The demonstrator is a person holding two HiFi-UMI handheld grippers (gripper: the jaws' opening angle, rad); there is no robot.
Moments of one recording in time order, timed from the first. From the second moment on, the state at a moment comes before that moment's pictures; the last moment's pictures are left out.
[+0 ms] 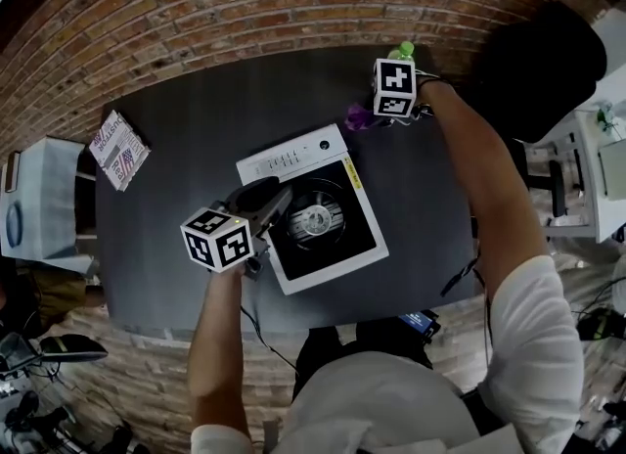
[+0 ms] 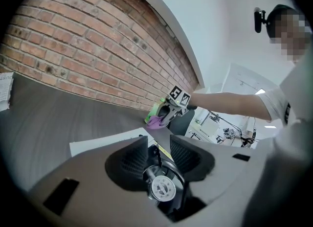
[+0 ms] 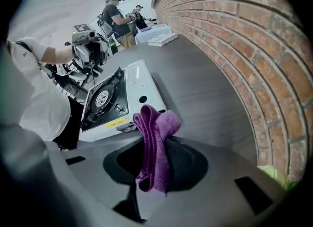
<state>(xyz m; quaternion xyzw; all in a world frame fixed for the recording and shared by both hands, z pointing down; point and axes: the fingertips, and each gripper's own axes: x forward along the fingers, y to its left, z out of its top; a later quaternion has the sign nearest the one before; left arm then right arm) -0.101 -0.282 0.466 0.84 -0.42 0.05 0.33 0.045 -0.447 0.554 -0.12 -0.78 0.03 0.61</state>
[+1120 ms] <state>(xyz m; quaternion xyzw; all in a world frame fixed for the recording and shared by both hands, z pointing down) -0.172 -0.198 0.436 0.83 -0.46 0.00 0.32 -0.188 -0.317 0.522 0.06 -0.88 0.25 0.39</state>
